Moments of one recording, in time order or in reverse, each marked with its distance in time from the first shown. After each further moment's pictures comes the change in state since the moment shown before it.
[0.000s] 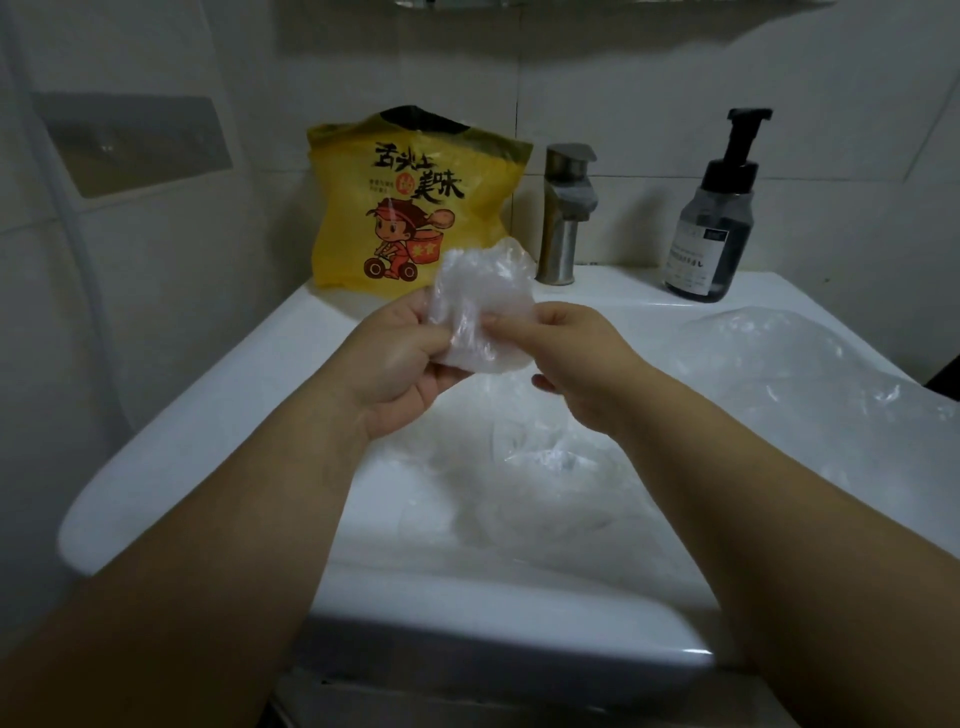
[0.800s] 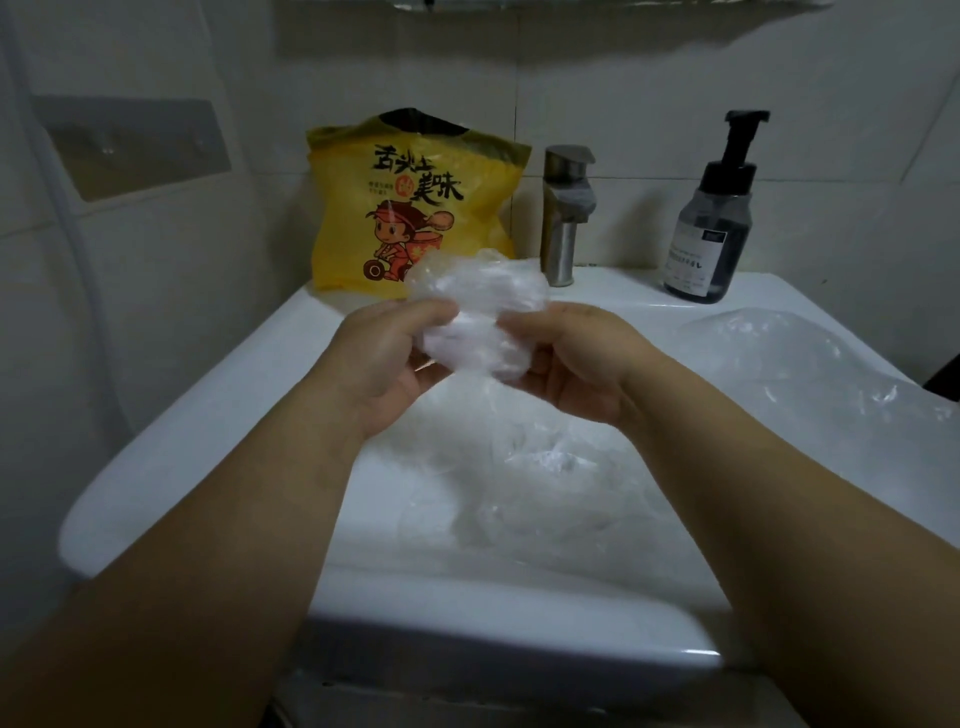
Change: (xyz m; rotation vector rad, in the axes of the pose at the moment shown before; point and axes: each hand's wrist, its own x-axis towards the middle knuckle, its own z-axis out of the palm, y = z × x) left_hand 0.001 0.002 -0.003 -0.063 0.187 0.032; right_hand 0.003 -0.004 -0.006 0.449 -0.178 0.142
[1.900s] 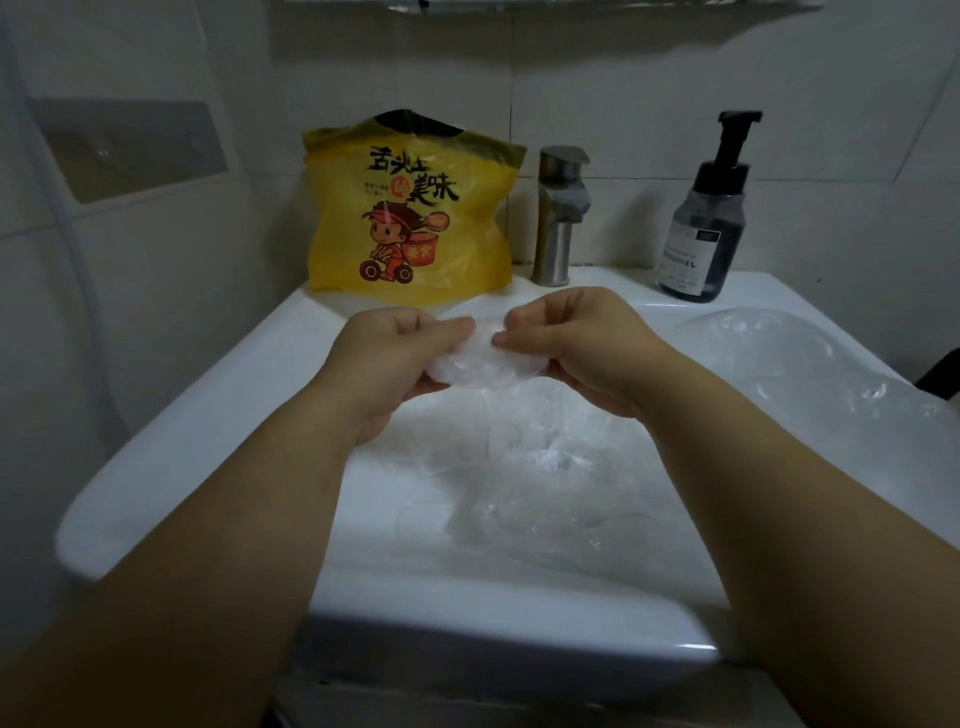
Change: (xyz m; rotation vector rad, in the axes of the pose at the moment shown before) left_hand -0.007 -0.003 0.001 0.427 0.047 0.089; right_hand -0.006 -0.006 -0.010 -0.340 0.058 -0.205
